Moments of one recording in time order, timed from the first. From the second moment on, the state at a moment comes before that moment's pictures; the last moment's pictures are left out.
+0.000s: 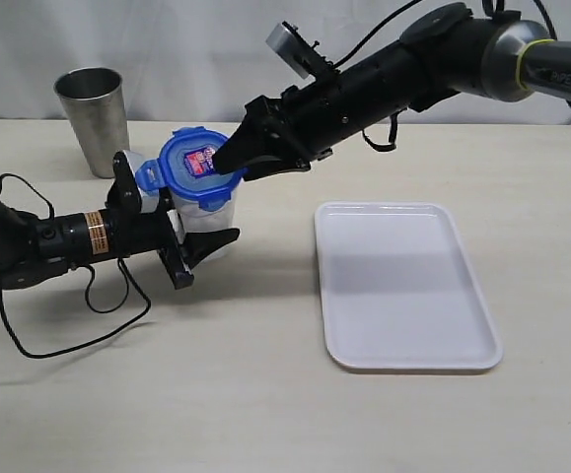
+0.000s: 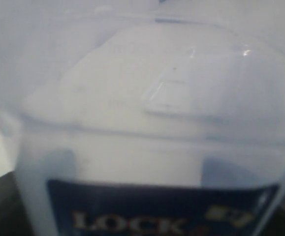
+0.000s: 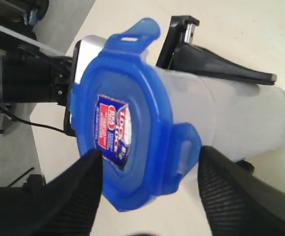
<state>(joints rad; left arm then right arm) -0.15 2.36 -1.06 1.04 -1.19 -0.08 0.32 2.20 -1.79 1.06 1.17 -0.73</state>
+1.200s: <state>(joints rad) -0.19 2.34 -1.07 1.16 -1.20 0.45 0.67 1.91 -1.74 0.15 1.06 -1.09</state>
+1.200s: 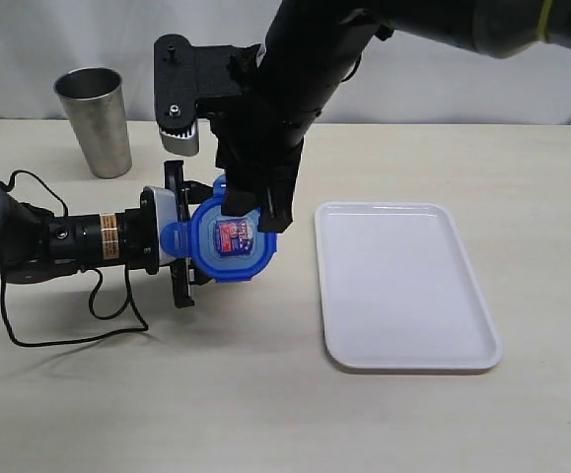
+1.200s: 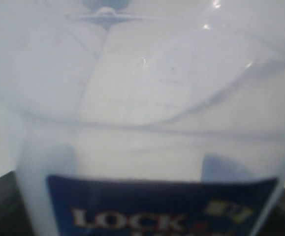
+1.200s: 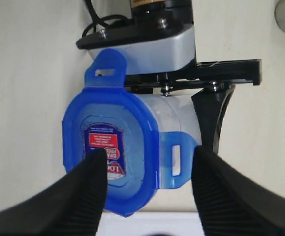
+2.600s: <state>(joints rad) -0.19 2.34 -1.07 1.10 -1.17 0.24 0.67 2.00 -1.74 0.05 0.93 -0.90</state>
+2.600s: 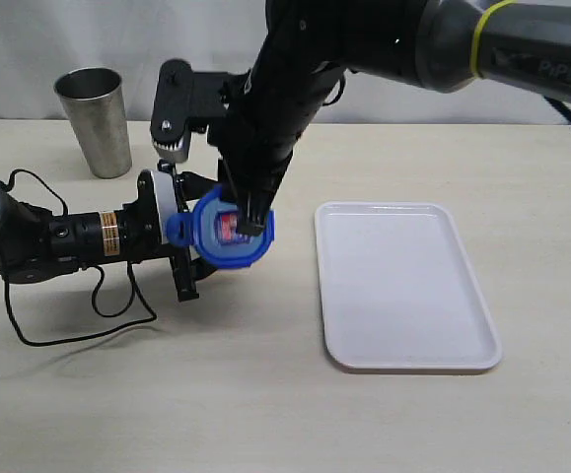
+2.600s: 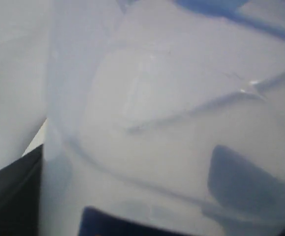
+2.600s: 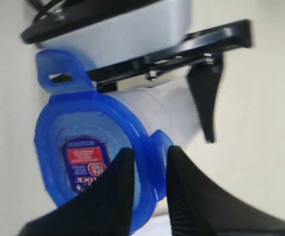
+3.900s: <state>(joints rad) -0.19 2.30 -1.07 1.12 -1.16 -0.23 0.57 2.01 -1.74 0.01 0.93 -0.27</state>
